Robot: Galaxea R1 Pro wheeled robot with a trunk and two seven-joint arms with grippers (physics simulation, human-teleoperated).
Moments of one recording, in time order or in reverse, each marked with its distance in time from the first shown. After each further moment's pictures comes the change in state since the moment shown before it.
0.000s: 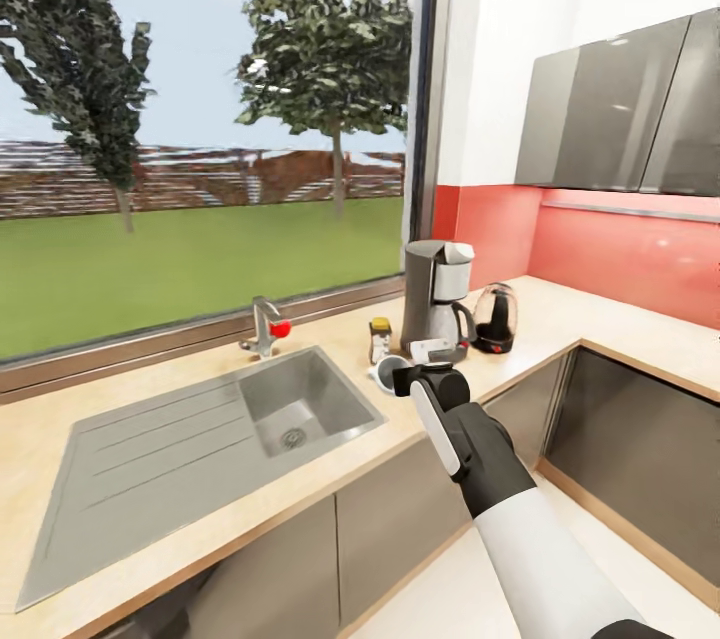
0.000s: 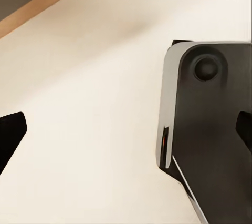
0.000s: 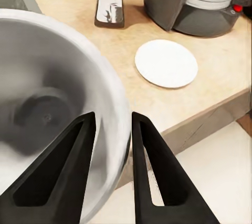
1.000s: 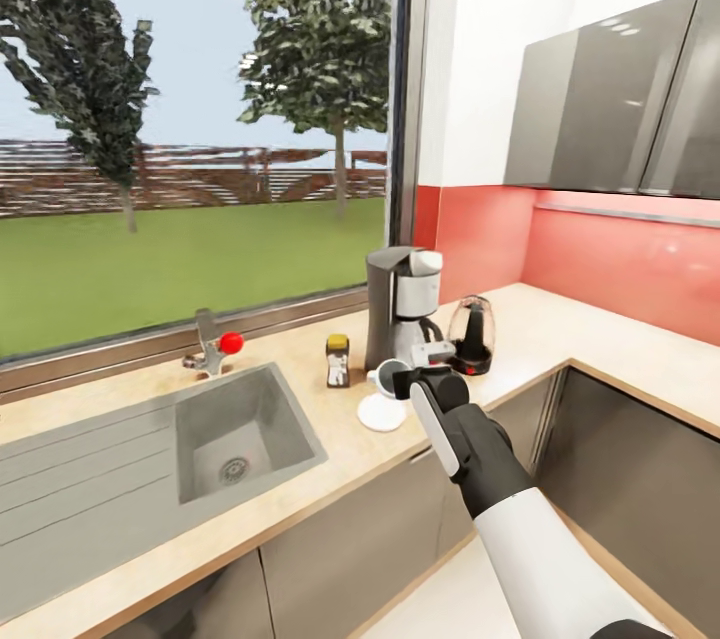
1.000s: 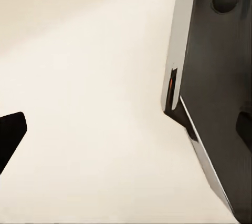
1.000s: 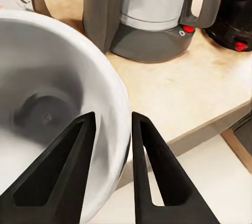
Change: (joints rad) left arm 0.002 0.010 0.002 0.106 0.000 0.073 0.006; right arm 0.000 0.000 0.000 0.021 0.001 0.001 -0.002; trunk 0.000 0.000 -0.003
